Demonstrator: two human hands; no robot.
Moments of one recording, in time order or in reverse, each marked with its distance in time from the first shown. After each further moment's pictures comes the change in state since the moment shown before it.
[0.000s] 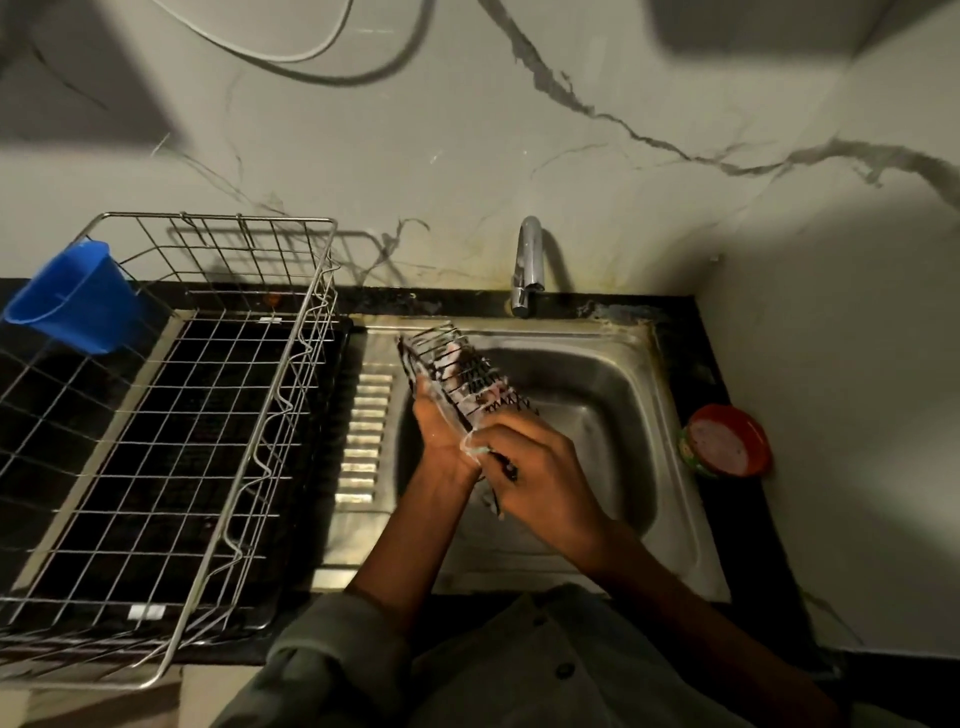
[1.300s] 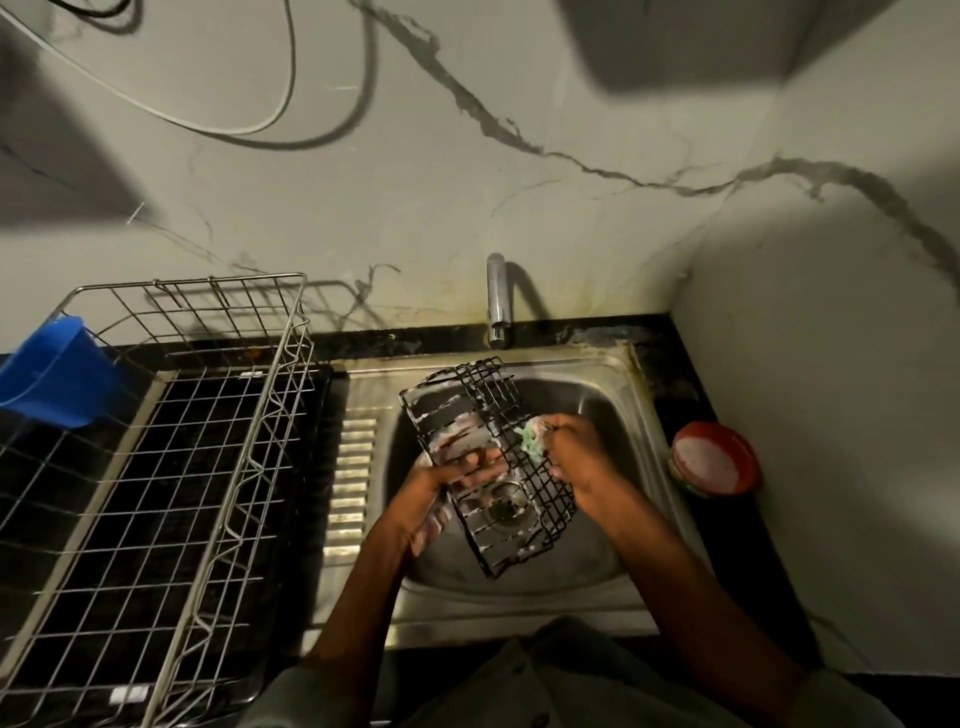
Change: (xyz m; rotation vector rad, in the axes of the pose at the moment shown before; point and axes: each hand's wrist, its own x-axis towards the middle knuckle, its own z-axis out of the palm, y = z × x) left_hand -0.010 0.005 -0.018 0.417 -0.221 -0.177; right_hand 0.033 0.084 -0.026 0.595 0.044 1.205
